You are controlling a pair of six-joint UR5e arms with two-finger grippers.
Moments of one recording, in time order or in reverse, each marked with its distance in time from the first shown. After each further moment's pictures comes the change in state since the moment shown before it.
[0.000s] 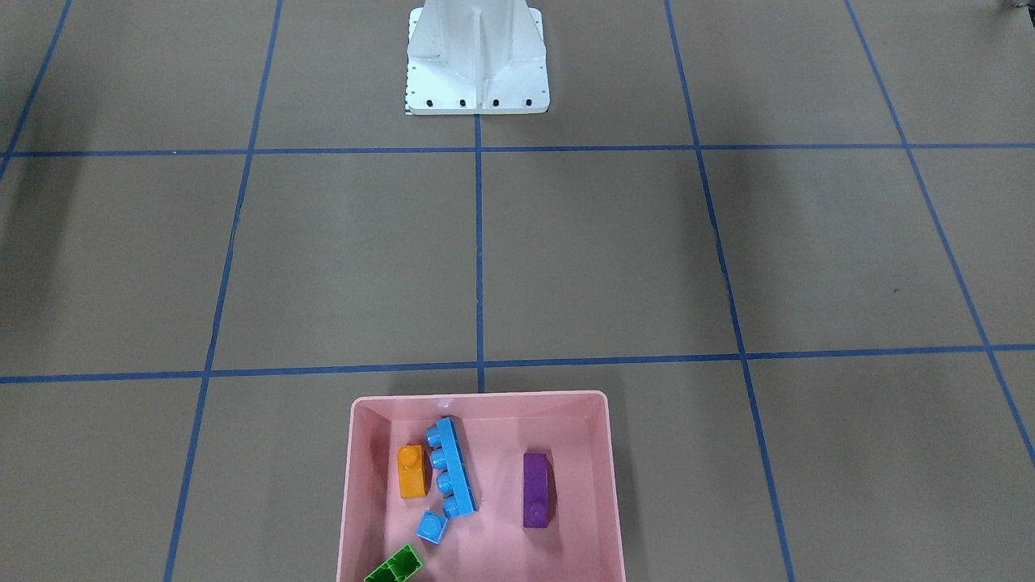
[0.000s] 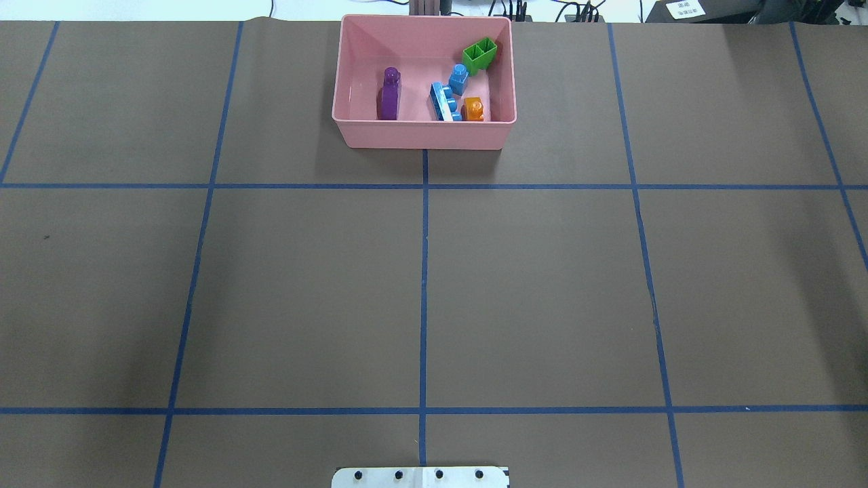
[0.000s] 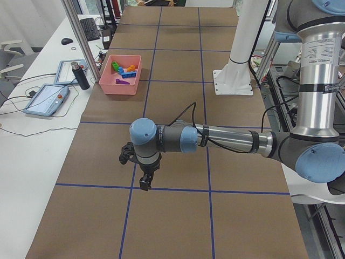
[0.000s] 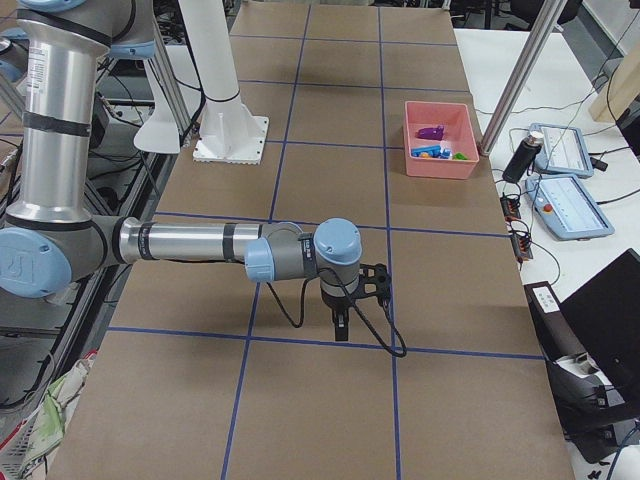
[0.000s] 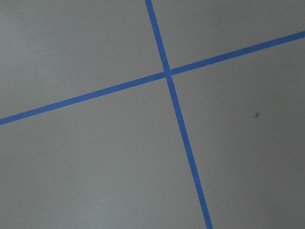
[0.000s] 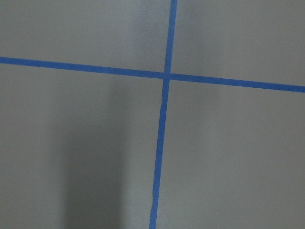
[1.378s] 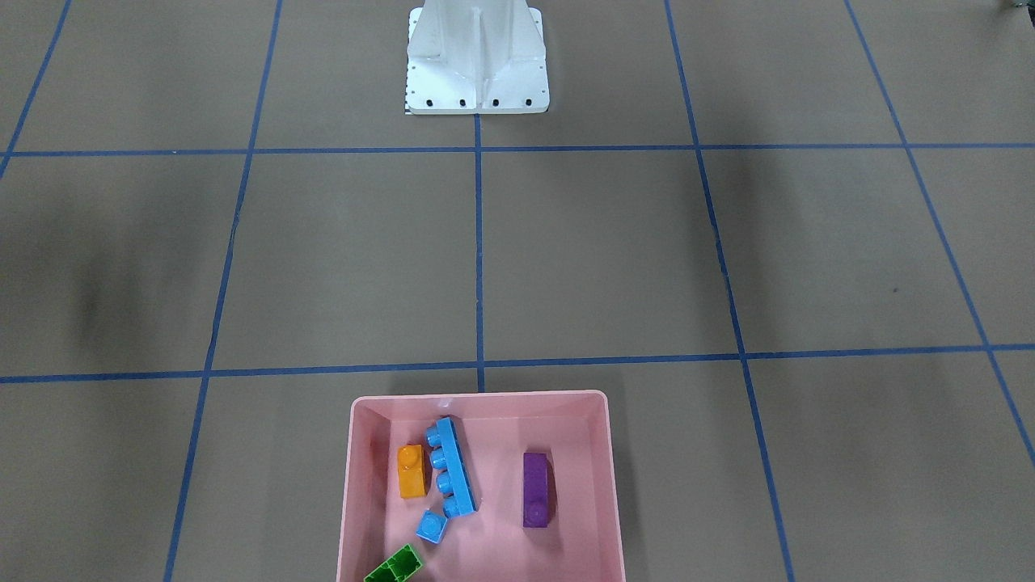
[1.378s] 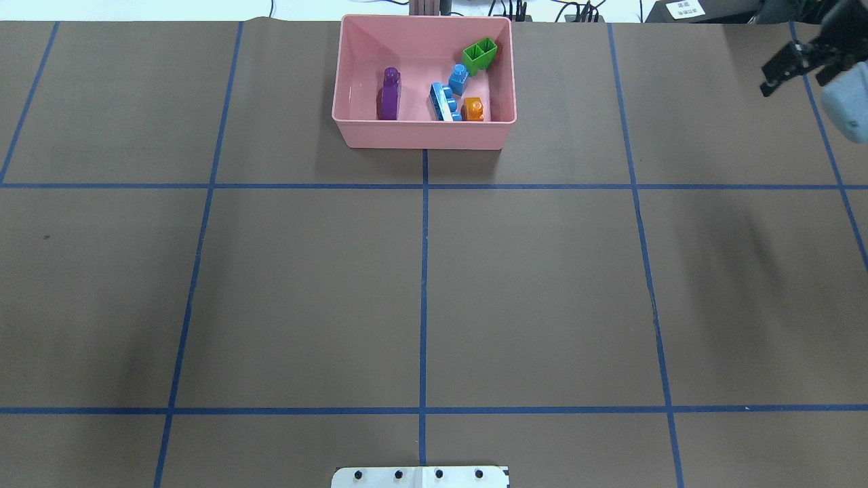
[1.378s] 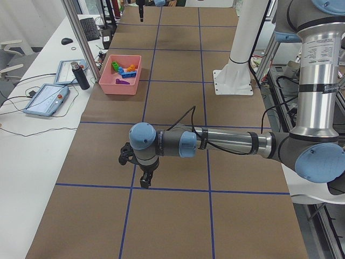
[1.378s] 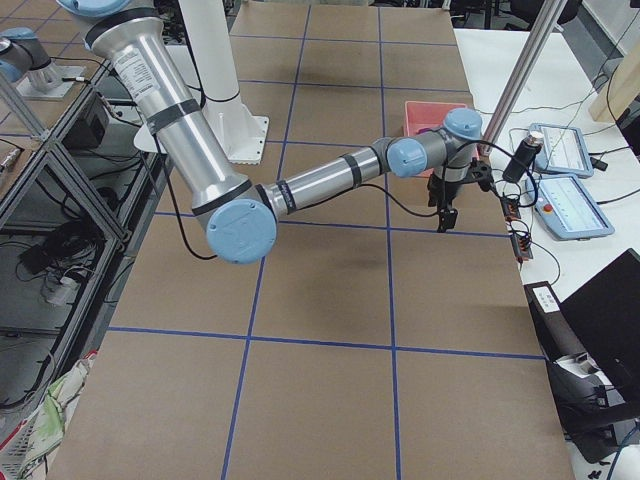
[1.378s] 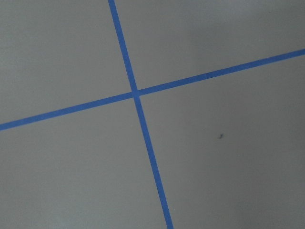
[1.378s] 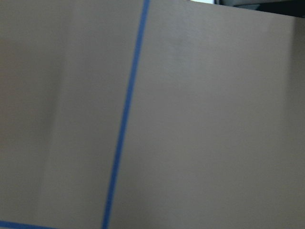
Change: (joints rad) left arm 0.004 -0.010 0.034 -0.009 -0.033 -0.065; right arm -0.204 0.530 -0.244 -0.140 -0.049 0.127
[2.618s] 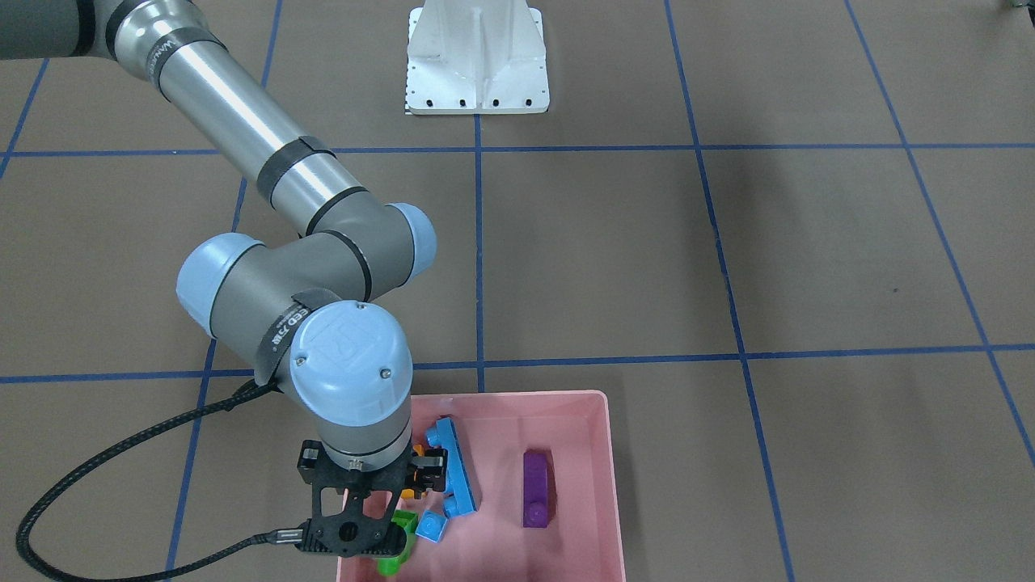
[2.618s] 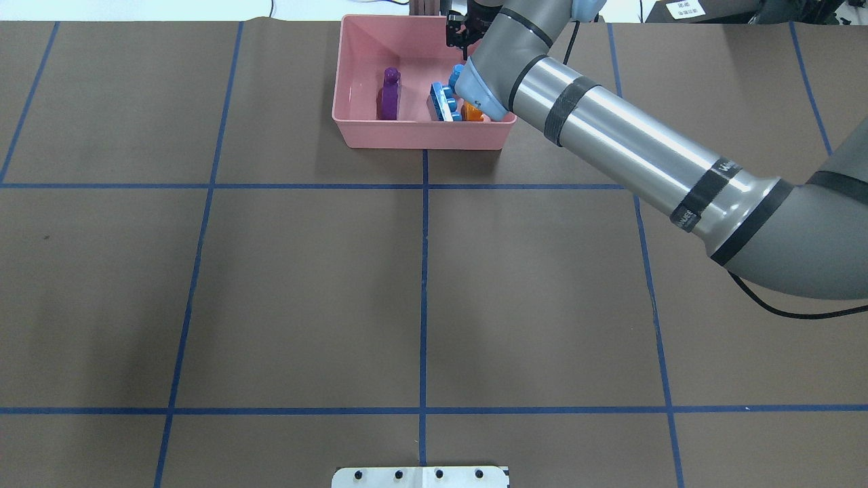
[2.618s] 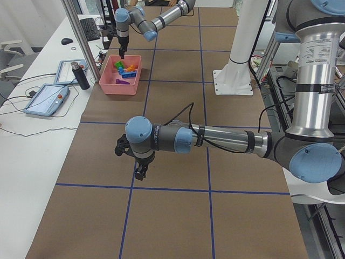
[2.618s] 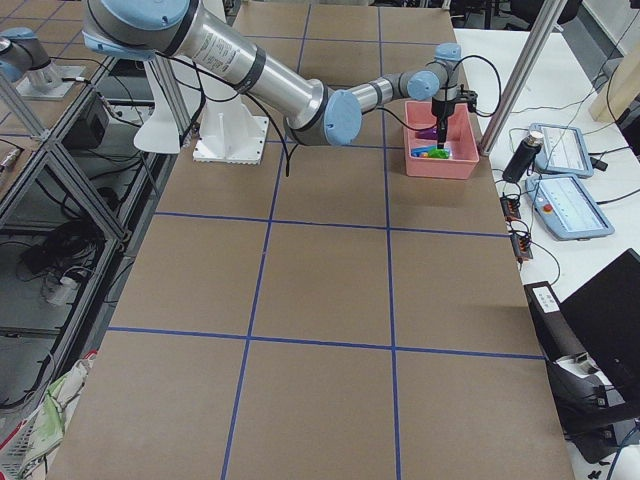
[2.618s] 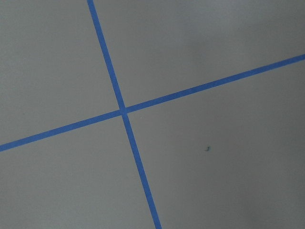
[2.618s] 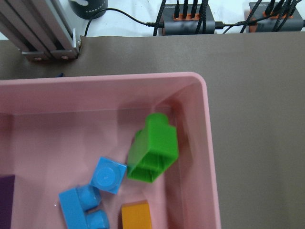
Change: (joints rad) left arm 0.008 -0.017 -0.001 -0.077 -0.106 0.003; right arm -0.404 0.838 -0.784 0.246 -0.287 0.741
